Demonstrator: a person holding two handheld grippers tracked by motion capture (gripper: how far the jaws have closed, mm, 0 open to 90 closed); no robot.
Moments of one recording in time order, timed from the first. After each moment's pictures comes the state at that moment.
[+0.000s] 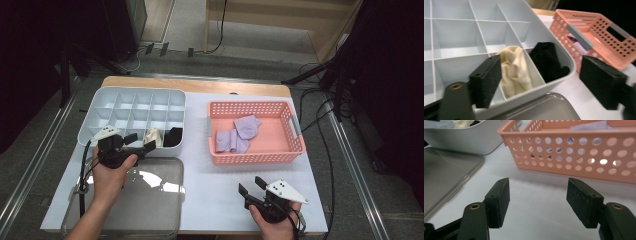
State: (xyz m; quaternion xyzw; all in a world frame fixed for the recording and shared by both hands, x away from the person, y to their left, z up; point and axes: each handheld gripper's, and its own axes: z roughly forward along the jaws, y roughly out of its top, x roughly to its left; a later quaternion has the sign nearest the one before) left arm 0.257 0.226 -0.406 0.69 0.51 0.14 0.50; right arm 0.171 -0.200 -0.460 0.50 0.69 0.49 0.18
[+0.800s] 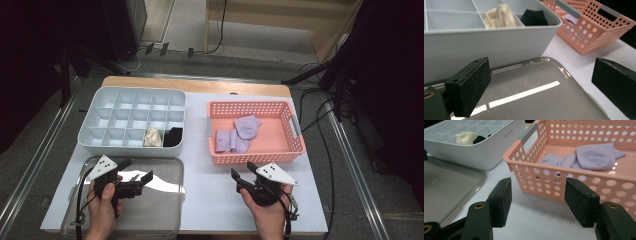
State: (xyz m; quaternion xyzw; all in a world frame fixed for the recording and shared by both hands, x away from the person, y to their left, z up) left arm 0.199 0.232 -0.453 0.70 0.49 0.16 0.50; right arm 0.203 -0.176 -0.436 0.48 0.70 0.49 0.19
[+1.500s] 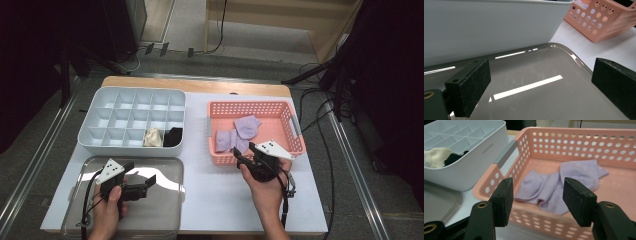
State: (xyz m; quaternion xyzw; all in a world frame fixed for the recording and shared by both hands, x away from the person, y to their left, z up) left arm 0.201 0.225 -0.471 0.71 0.49 0.17 0.48; right arm 0.255 -0.173 -0.420 0.50 0.69 0.47 0.22
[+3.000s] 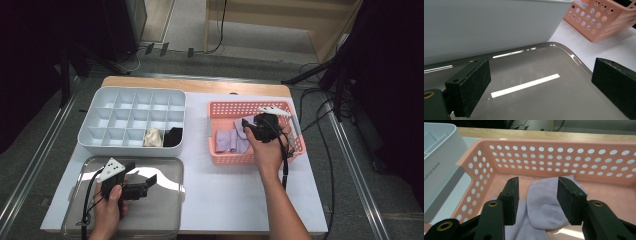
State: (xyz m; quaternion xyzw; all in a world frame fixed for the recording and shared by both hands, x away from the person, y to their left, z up) left arm 0.204 0.225 -0.472 0.71 0.50 0.16 0.48; right arm 0.360 -0.184 -0.412 0.56 0.69 0.41 0.21
